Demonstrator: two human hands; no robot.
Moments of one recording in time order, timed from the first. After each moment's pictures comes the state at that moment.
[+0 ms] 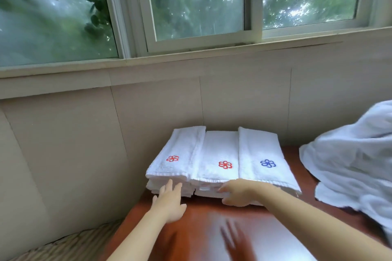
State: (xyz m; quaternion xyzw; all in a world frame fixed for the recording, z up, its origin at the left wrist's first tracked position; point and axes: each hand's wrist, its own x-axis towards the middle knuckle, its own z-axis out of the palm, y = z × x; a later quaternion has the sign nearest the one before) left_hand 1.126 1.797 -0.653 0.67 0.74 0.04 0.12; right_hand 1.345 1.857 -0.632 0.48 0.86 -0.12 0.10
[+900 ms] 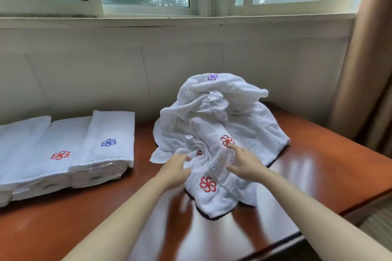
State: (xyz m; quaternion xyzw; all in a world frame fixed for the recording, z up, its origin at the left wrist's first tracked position) left_hand 1.557 1.765 -0.660 0.85 0.45 0.12 0.23; right_hand 1.783 1.687 -0.667 0.78 0.60 -0.11 -0.15
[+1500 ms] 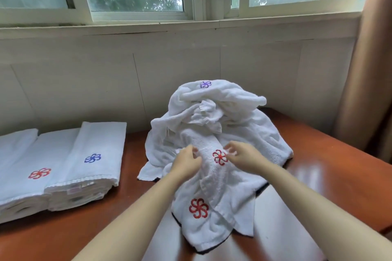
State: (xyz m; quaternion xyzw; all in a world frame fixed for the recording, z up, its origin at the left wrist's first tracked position) left_hand 1.648 1.797 -0.642 0.78 0.49 0.25 0.30; right_hand 1.825 1.725 -0.630 0.72 0.63 -0.11 -0.27
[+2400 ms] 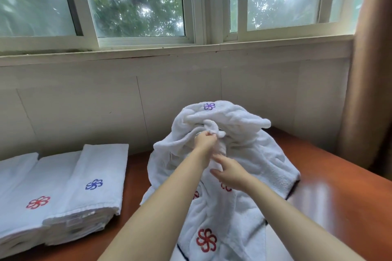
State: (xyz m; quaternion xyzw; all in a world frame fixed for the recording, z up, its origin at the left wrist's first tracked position) left_hand 1.711 1.832 -0.560 0.62 0.44 0.38 0.52; right_hand 1.789 1.766 -0.614 0.67 0.66 -0.15 -0.31
